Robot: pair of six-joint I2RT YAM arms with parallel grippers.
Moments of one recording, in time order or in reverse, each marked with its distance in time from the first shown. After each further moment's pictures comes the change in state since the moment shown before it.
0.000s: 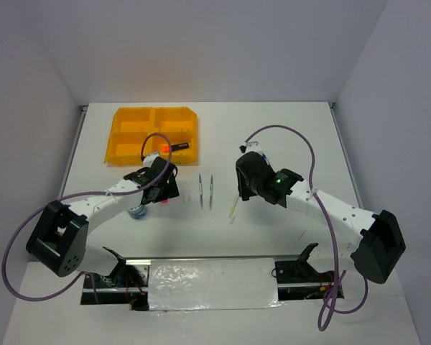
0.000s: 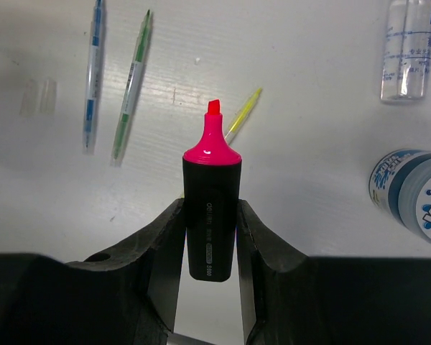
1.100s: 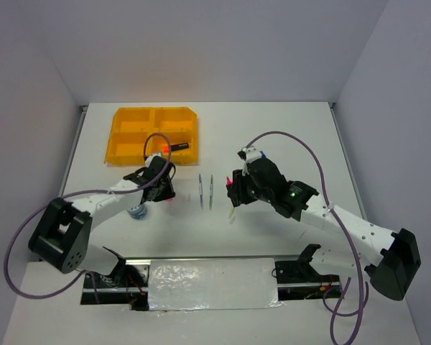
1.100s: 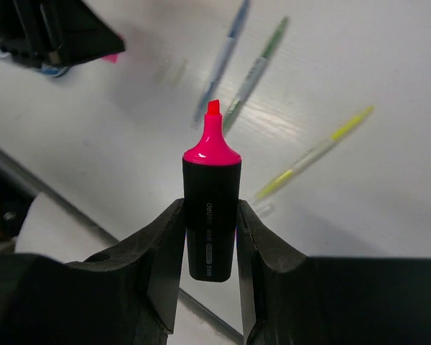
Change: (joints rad) left arm 0.036 0.075 -0.028 0.132 0.114 0.019; right arm 0.040 -0.172 -0.099 0.132 -0.228 -0.046
